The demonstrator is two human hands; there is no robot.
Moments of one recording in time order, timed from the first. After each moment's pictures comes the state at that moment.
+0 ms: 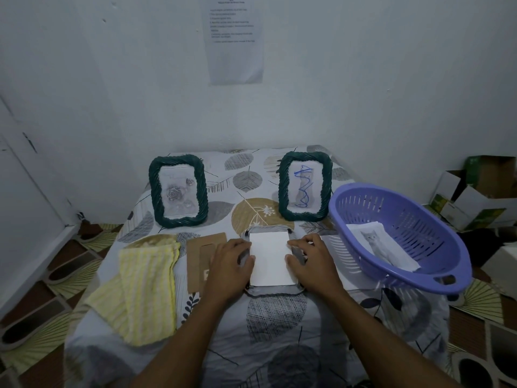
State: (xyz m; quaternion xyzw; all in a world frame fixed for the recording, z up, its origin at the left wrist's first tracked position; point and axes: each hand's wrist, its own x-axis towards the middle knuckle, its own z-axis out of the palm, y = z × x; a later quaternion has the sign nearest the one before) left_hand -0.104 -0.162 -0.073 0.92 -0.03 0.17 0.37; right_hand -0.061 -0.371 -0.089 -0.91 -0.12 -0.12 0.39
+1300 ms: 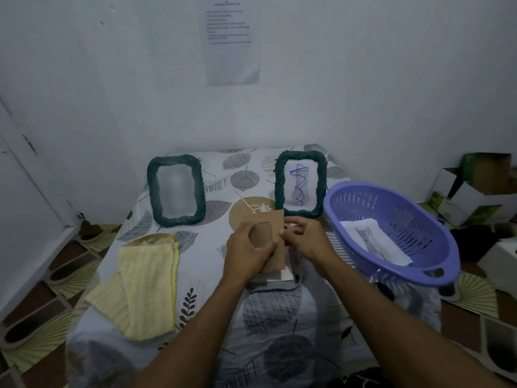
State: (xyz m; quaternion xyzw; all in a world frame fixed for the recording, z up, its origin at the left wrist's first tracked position) left_hand -0.094 -0.206 -0.035 0.87 0.04 0.18 0.45; right_hand -0.055 -0.360 -0.023 -0.77 -0.04 0.03 0.63
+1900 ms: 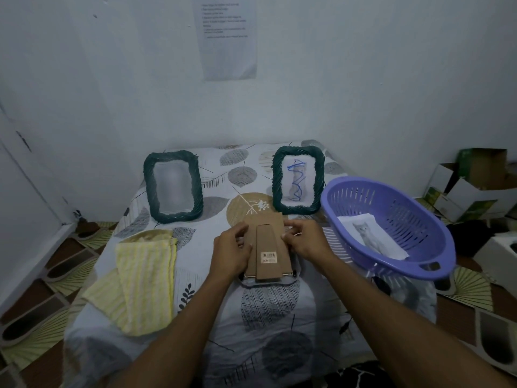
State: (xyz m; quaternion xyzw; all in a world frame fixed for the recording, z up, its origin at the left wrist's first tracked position) left_hand -0.088 -0.180 -0.050 0.87 0.04 0.15 0.47; right_hand -0.051 -0.363 -0.033 -0.85 -0.04 0.02 0.52
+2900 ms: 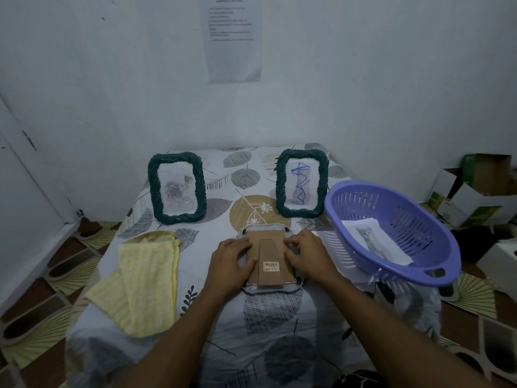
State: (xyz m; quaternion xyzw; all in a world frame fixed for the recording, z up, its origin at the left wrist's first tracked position) left_hand -0.100 -0.163 -0.076 0.93 -0.03 0.14 0.34; right_hand -0.056 -0.368 -0.059 -0.95 -0.13 -0.04 0.29
